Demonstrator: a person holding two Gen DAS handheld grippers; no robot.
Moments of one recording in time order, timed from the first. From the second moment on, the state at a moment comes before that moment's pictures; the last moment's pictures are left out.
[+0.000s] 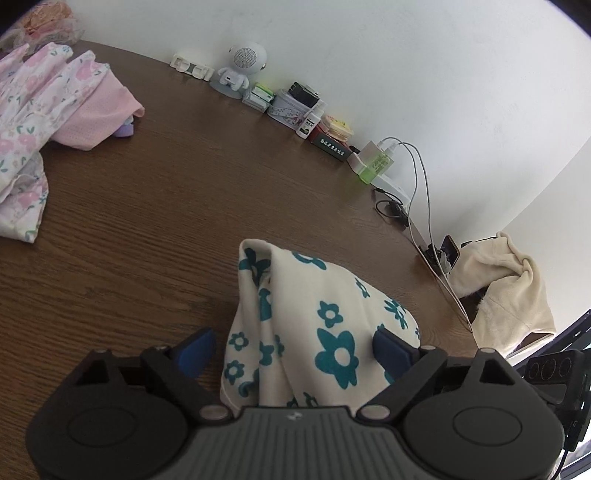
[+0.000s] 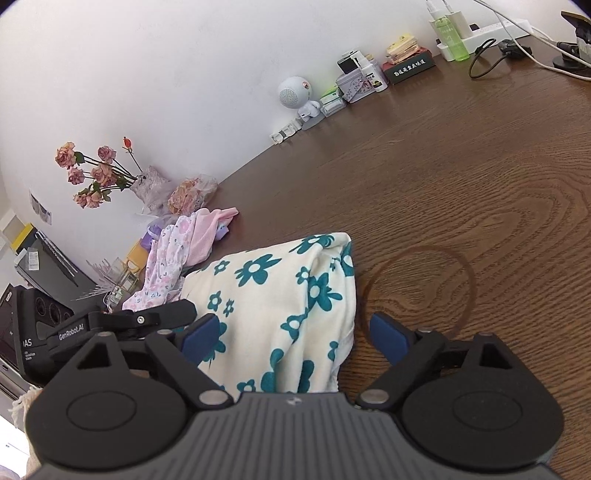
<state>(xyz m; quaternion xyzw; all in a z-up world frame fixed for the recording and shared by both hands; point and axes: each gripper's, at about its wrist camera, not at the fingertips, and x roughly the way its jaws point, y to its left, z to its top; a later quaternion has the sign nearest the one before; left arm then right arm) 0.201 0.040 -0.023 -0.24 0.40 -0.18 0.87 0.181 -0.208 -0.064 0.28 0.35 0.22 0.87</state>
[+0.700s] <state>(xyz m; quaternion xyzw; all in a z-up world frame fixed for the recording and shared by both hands) 0.200 0.046 -0.040 -0.29 0.37 -0.20 0.86 0.194 -0.196 -0.079 0.32 0.34 0.24 0.85</state>
